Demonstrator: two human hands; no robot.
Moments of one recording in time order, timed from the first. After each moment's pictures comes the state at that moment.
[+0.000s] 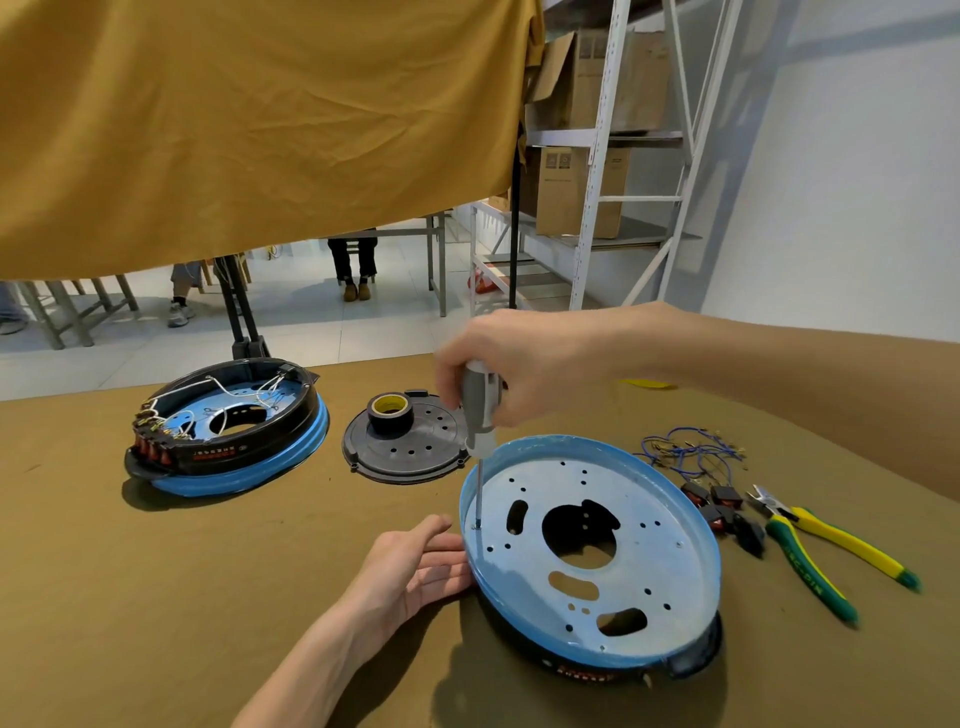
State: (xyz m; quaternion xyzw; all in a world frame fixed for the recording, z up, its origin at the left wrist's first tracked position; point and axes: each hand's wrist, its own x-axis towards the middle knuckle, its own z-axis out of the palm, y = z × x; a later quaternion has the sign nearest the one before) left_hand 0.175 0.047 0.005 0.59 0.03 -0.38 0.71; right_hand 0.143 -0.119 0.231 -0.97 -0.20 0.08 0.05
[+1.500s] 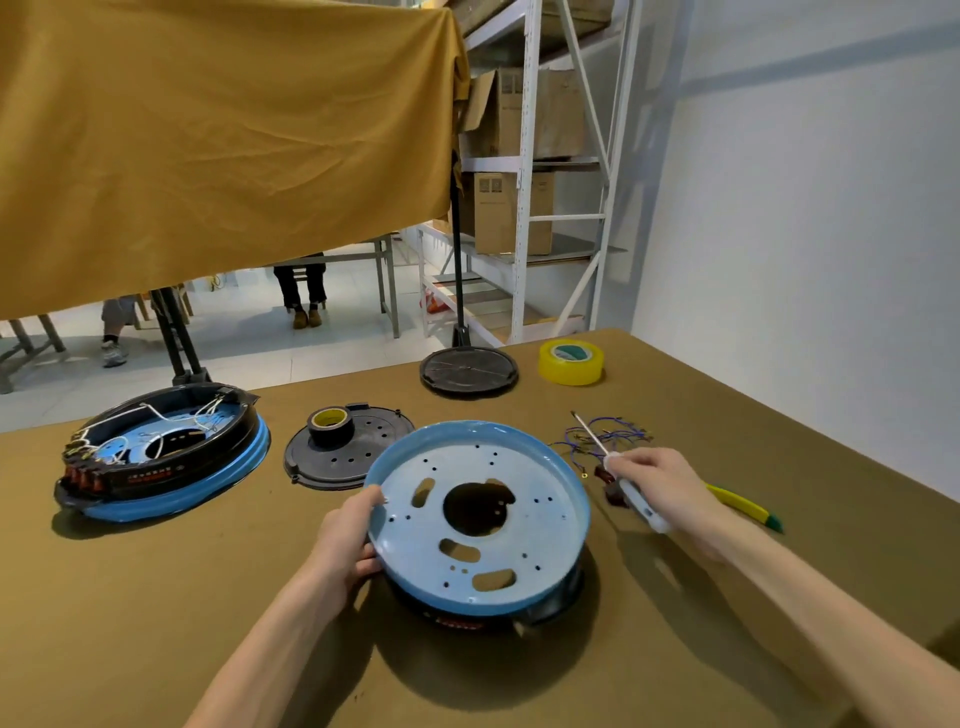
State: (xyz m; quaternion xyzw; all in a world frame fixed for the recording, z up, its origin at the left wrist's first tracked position) left_hand 0.164 0.026 0.023 0.70 0.01 -0.24 0.67; right_hand -0.001 -0.270 0.058 -0.78 0.30 -0.17 0.52
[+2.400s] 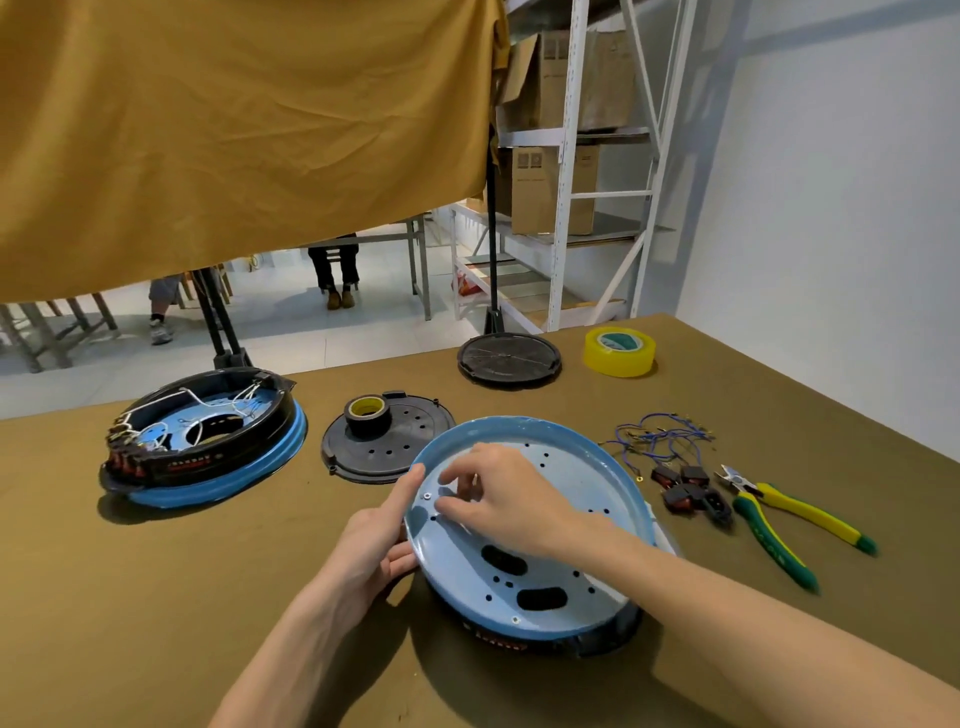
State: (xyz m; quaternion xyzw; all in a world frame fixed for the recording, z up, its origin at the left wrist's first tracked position) left_hand 0.184 0.042 0.014 0.65 -0.01 -0.29 0.70; right_hand 0.119 -0.123 0.055 -0.95 -0.03 -0.16 0.27
